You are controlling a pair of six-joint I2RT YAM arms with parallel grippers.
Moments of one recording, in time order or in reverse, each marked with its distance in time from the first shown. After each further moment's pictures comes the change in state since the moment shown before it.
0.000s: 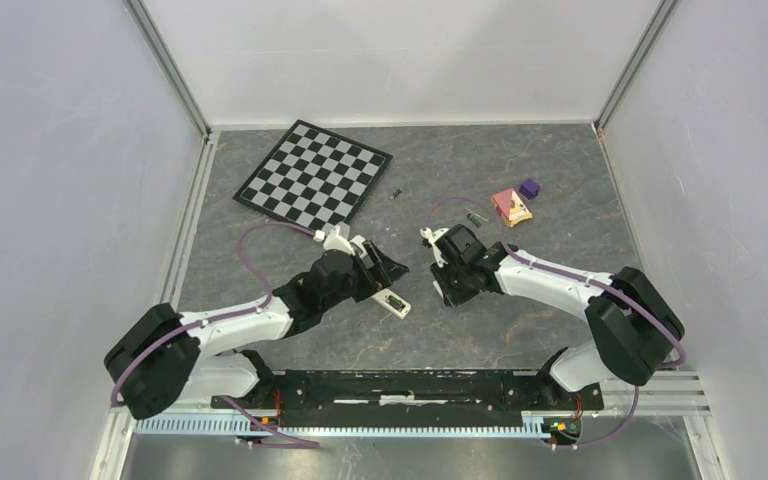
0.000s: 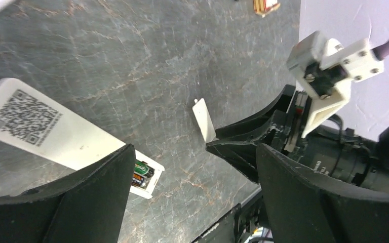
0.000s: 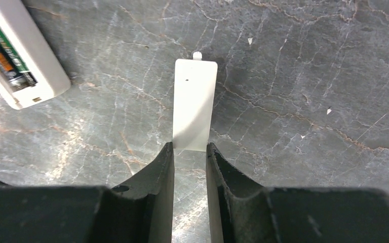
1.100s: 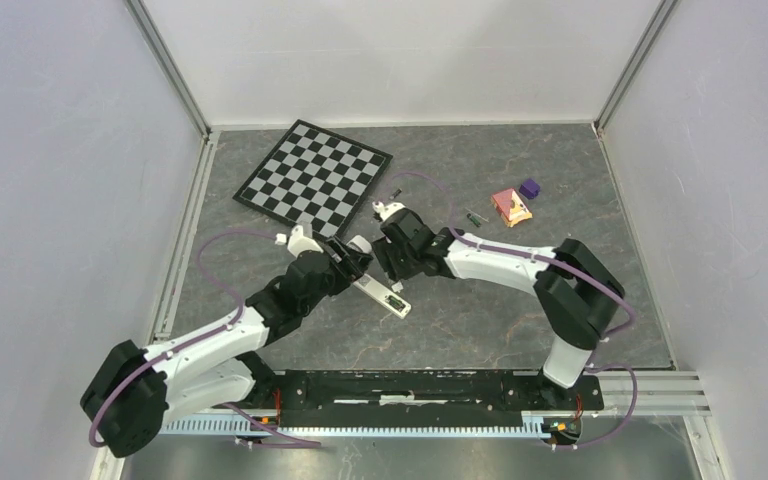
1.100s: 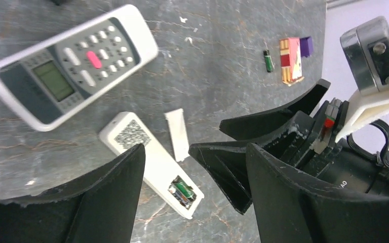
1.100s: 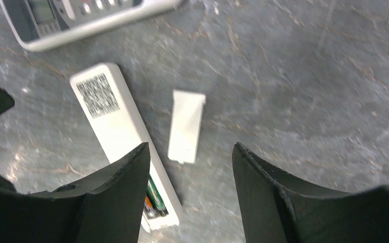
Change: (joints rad) left arm 0.090 -0.177 -0.027 -0.171 -0.165 0.019; right arm 0.147 0.241 0.306 0.154 0.141 0.153
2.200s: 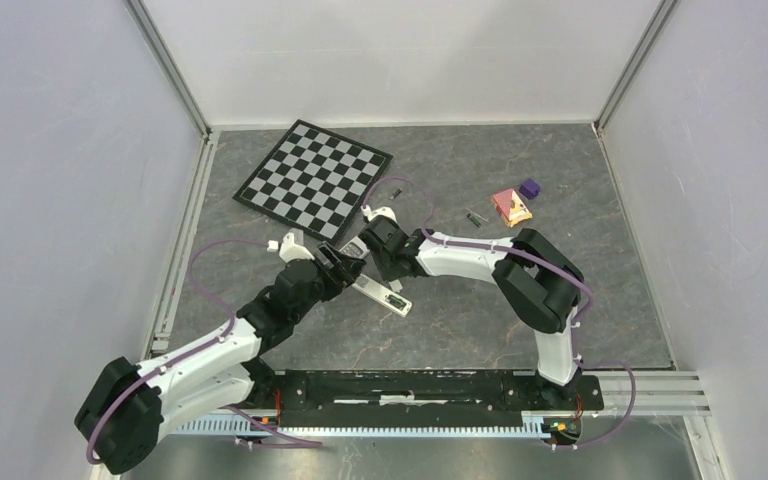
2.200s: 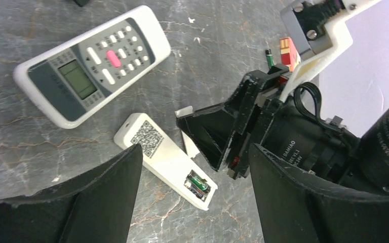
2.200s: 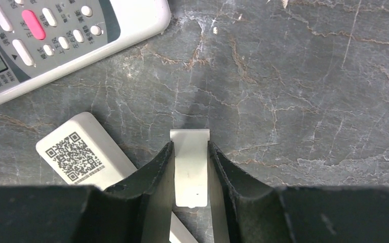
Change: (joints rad) left arm 0.054 -0.127 -0.111 0.003 0.016 0.024; right arm 0.056 0.235 0.171 -0.034 0.137 0.115
